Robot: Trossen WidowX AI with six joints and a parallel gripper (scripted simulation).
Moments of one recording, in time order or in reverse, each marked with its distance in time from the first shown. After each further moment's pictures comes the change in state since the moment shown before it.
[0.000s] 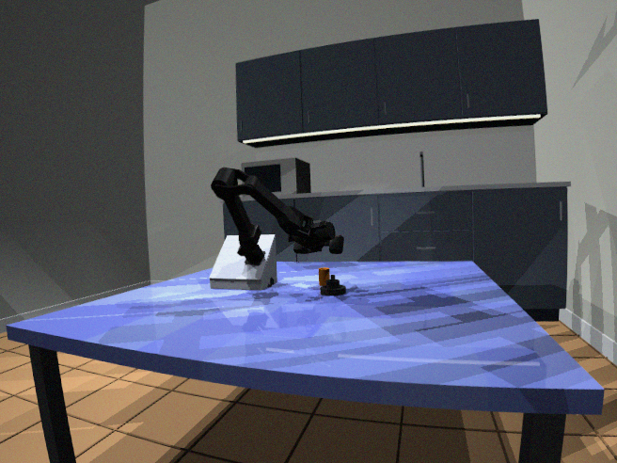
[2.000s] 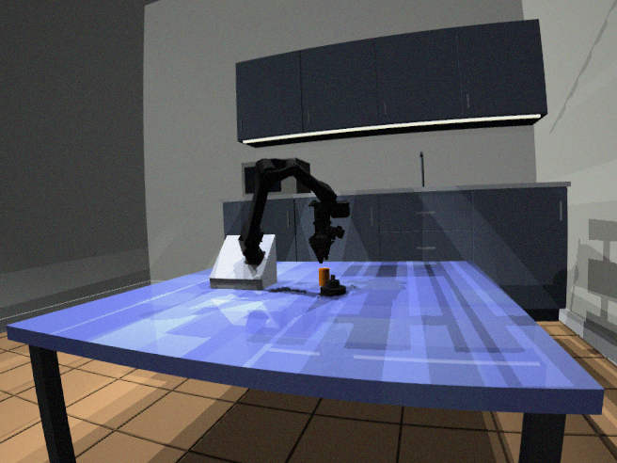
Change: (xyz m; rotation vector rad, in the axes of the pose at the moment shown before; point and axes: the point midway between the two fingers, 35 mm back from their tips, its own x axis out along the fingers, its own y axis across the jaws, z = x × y) arm 0.005 0.003 -0.011 1.145 1.020 -0.755
